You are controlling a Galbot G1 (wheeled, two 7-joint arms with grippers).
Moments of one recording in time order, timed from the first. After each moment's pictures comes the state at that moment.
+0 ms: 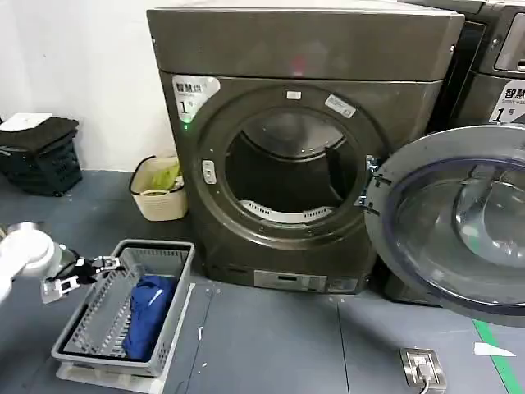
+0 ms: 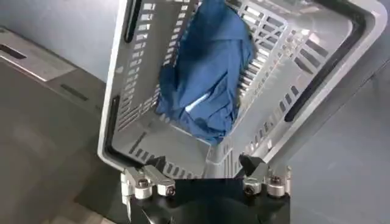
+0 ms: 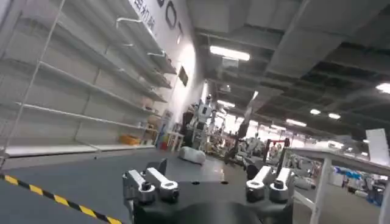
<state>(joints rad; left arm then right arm) 0.43 -0.42 0.14 -1.40 1.11 -0.82 0.64 -1.74 1.49 2.04 1.59 0.41 0.15 0.03</state>
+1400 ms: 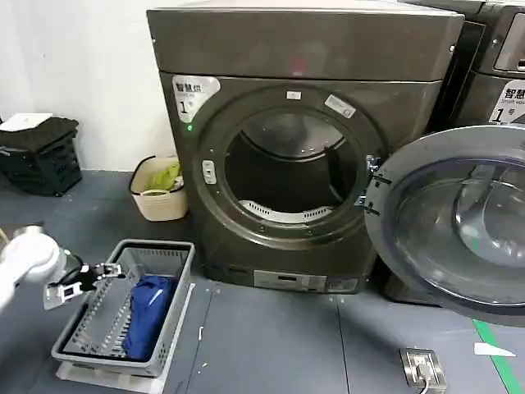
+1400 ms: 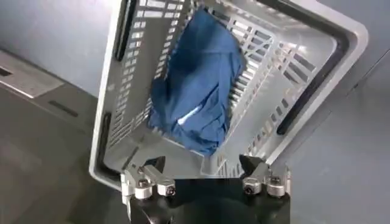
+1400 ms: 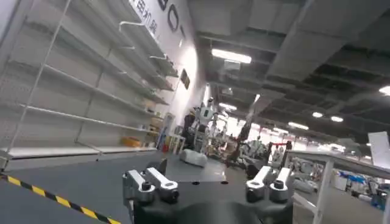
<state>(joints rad) 0.44 -0.41 0.17 -1.44 1.09 -0.82 0.71 -1.74 1.51 2.04 1.59 0.41 0.18 0.01</state>
